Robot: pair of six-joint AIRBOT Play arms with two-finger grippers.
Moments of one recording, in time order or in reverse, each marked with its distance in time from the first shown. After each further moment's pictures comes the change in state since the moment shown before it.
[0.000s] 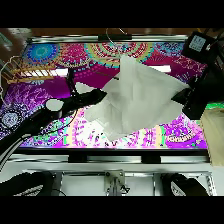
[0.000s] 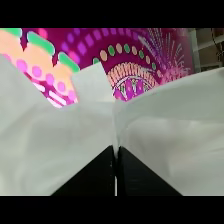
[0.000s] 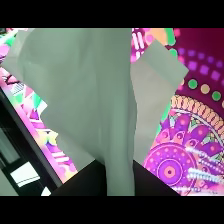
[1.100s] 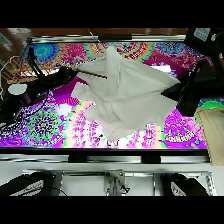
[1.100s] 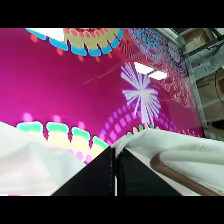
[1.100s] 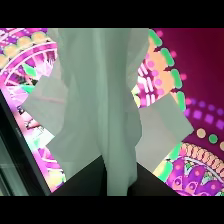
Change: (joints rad) left arm 0.362 0.032 0.100 -0.011 -0.170 0.126; right arm 0.000 -0.006 0.000 0.170 -0.078 -0.023
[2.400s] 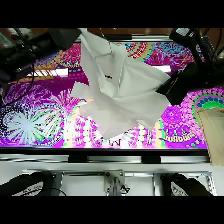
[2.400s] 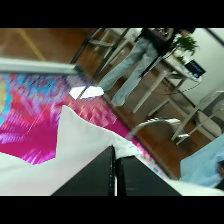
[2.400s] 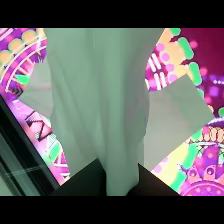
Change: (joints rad) left arm -0.135 0.003 0.476 -0.012 -0.165 0.114; right arm 0.000 -0.129 0.000 -0.016 -0.042 0.137
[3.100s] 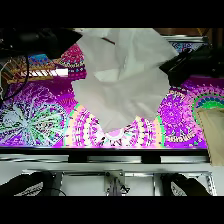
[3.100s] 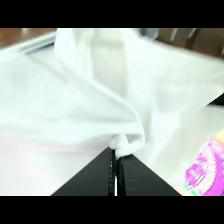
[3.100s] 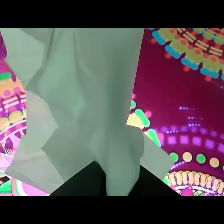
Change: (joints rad) left arm -0.047 0.018 0.217 0.528 -0.333 -0.154; right arm 0.000 0.067 0.000 0.002 -0.277 0.148
